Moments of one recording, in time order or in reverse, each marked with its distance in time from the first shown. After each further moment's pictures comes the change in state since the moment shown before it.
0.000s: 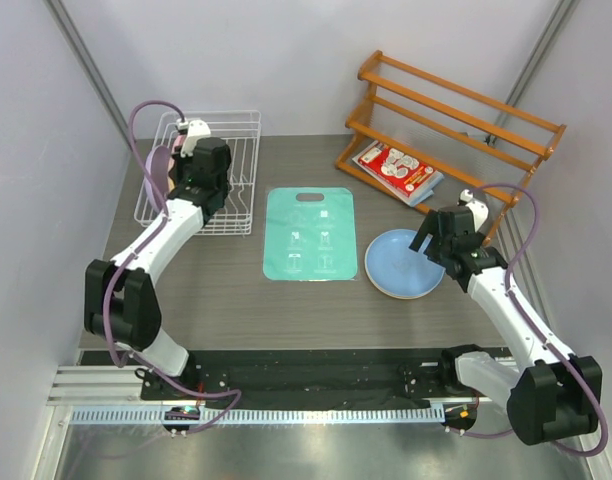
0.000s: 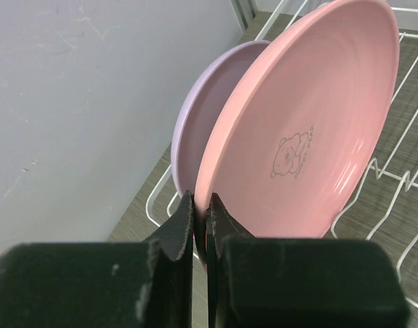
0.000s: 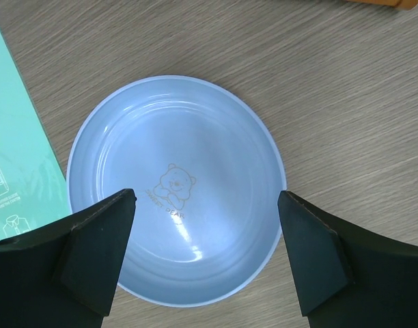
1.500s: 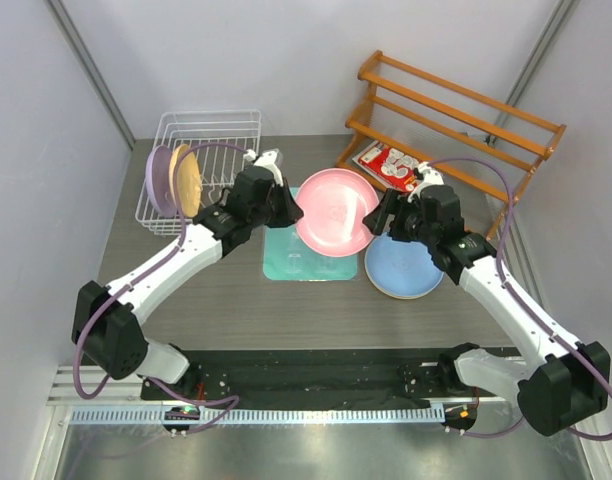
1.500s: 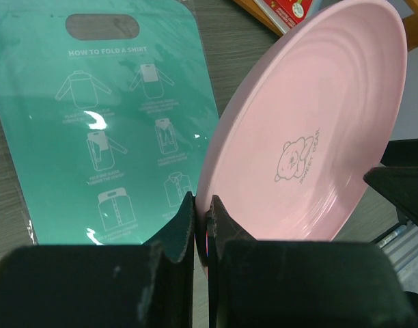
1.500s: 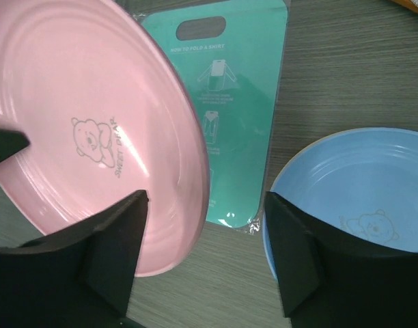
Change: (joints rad) left arm -0.335 -0.152 -0.064 -0.178 0.991 -0.612; right arm 0.198 0.040 0.151 0.203 -0.386 -0.045
